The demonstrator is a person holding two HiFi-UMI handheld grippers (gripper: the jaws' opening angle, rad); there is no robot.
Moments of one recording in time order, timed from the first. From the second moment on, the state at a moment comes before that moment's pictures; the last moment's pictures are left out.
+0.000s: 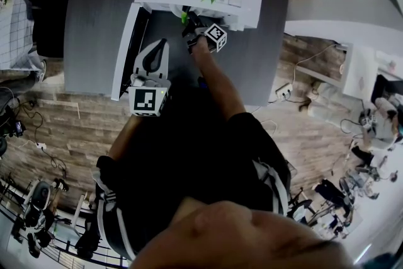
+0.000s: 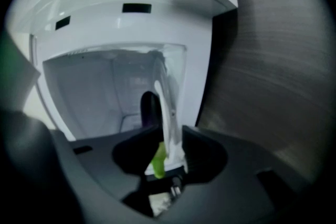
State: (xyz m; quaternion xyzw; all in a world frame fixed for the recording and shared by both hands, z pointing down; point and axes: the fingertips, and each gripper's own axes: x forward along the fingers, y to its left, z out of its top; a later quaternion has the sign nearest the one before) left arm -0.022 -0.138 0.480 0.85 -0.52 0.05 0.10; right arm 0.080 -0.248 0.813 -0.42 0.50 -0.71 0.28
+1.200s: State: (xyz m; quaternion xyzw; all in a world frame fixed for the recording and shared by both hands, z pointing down) left arm -0.021 -0.132 0.475 0.85 -0.52 0.03 0.10; right arm 0.106 -0.220 0.791 -0.52 0.68 -0.51 0.05
